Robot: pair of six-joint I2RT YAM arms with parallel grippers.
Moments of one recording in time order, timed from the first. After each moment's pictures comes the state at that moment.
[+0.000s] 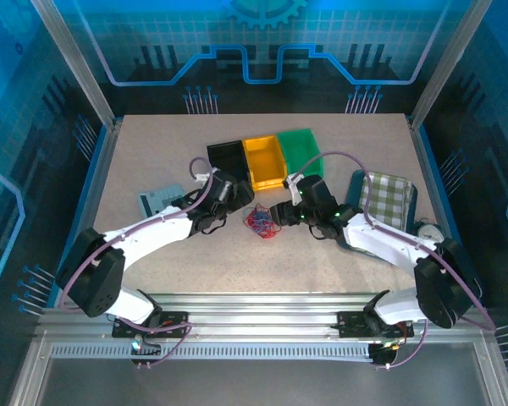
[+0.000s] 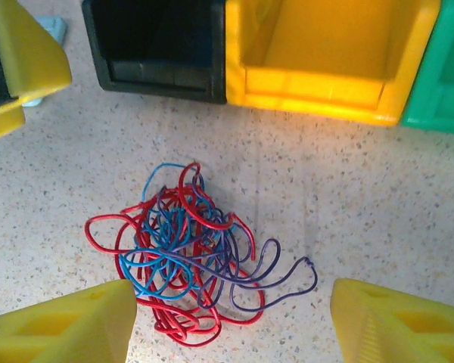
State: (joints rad) left arm -0.59 1.49 0.91 -0.24 -0.18 -1.05; right arm 0.63 1.39 0.82 -0.19 -0.03 0.26
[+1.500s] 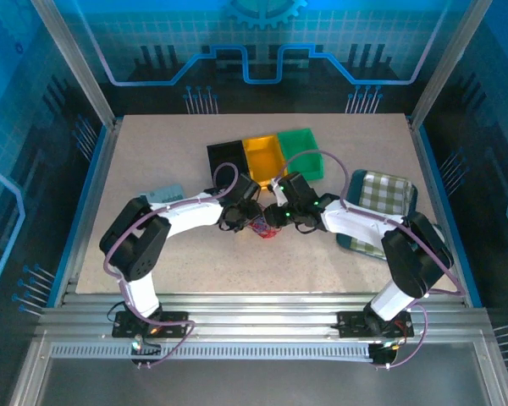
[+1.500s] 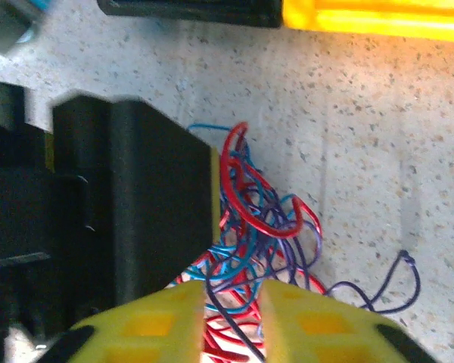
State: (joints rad) left arm -0.63 1.82 1.11 -0.40 0.00 -1.17; right arm 0.65 1.61 0.97 -0.26 -0.15 0.30
